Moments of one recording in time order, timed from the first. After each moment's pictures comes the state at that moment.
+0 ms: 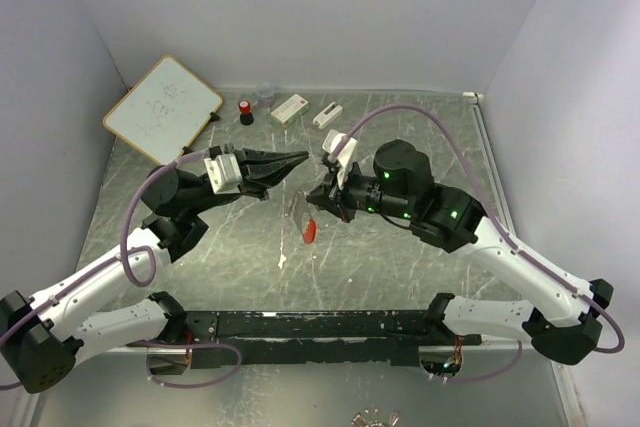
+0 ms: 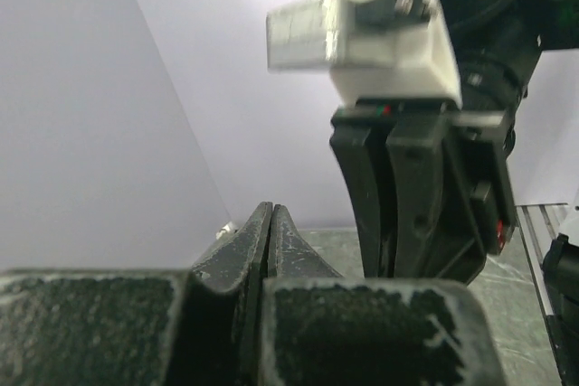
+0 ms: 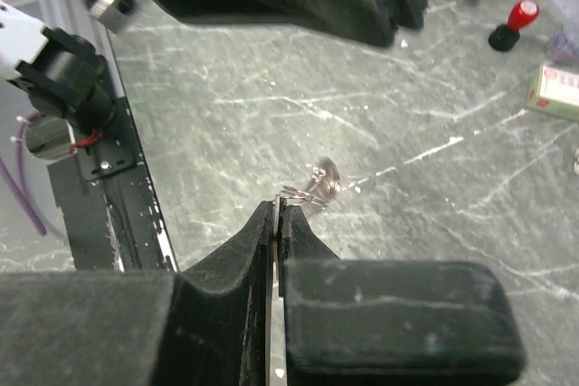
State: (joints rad) left arm -0.73 1.00 0.81 0.70 0.55 0.06; right arm 0.96 1.06 1.27 -0.51 -0.21 -0.10
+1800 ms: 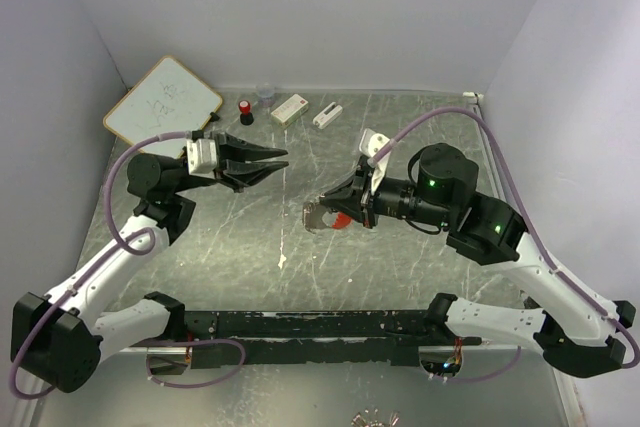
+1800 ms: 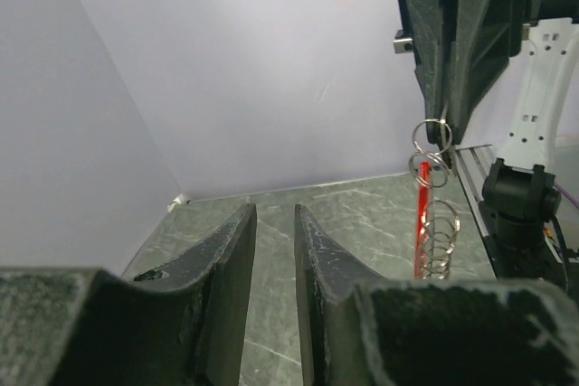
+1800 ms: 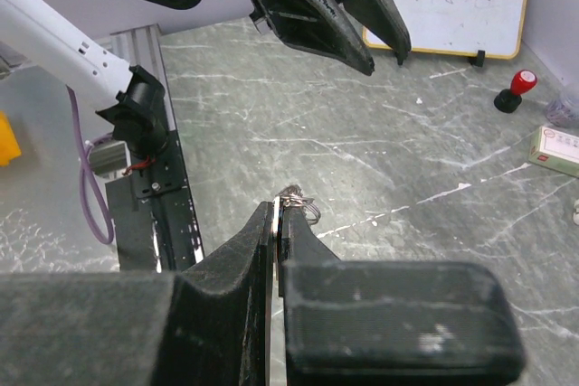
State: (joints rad) left arm -0.43 1.06 0.78 0.88 0.98 -0.20; right arm 0.96 0.96 1.33 -0.56 -0.28 -0.08
